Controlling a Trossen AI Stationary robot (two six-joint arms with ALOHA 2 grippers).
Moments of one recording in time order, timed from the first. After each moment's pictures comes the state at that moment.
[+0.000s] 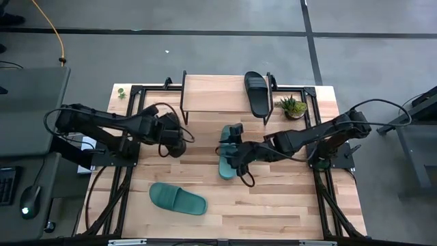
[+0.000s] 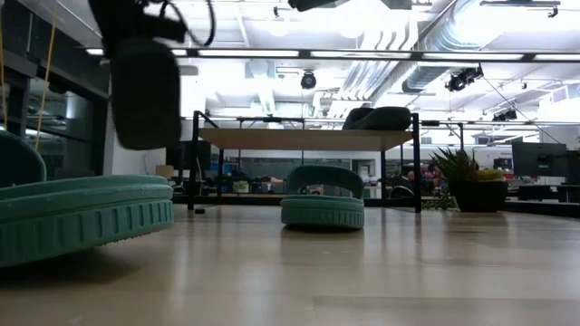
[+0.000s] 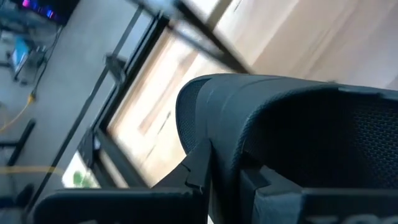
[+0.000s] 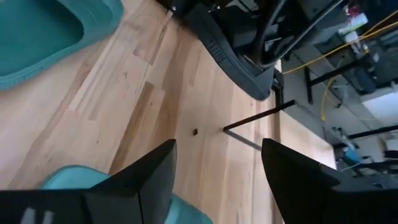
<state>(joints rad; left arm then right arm) 0.01 1.30 1.06 -1.27 -0.71 -0.63 0.29 1.60 1.41 -0.46 0.49 -0.45</state>
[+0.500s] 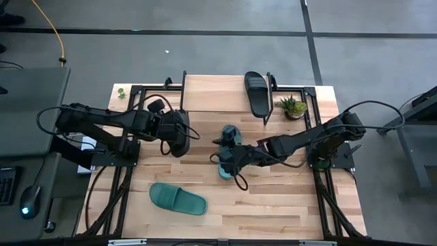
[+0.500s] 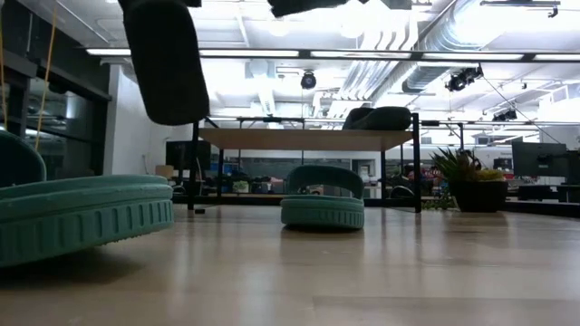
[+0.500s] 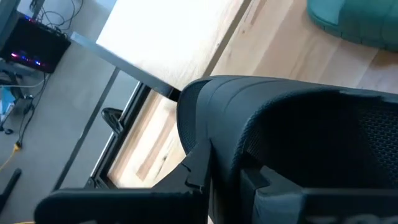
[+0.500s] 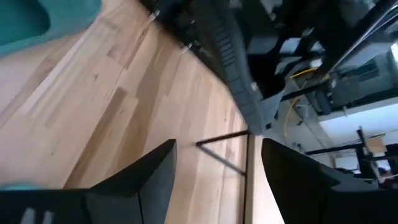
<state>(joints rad) 0.01 1.30 1.20 -1.22 -0.72 -0.43 0.30 1.67 1.41 -0.29 0.57 -0.64</state>
